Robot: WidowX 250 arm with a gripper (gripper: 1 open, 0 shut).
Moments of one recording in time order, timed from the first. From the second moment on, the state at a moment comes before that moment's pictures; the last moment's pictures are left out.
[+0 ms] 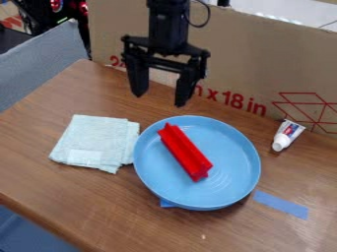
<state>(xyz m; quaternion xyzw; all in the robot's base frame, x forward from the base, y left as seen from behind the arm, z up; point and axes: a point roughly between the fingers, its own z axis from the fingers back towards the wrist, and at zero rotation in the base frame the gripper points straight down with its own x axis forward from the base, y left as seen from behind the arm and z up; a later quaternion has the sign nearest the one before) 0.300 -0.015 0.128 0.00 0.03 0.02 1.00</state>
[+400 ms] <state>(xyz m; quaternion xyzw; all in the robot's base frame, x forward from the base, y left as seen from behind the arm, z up) 0.293 0.006 0.143 0.00 0.07 0.01 1.00</state>
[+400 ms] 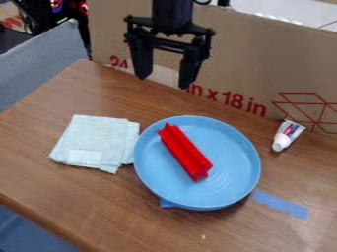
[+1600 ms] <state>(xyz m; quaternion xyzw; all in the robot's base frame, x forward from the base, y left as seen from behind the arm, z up) 0.267 -0.006 0.113 0.02 0.07 0.01 1.00</state>
